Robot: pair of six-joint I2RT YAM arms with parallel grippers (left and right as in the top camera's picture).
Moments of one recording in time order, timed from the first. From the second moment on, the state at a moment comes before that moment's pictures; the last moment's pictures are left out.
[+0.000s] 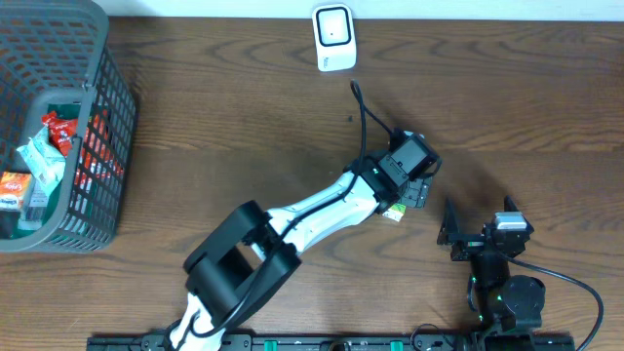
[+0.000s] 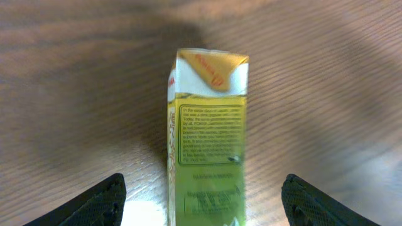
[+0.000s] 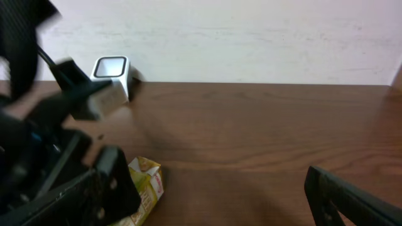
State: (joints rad) left arm -0.91 2.03 1.45 -0.41 -0.04 -0.56; right arm 0.05 0.01 0.01 -0.07 0.02 0.02
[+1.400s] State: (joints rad) left arm 0.61 1.67 1.56 -0.89 -0.09 -0.54; right arm 0.05 0.01 0.01 -0.07 0.02 0.02
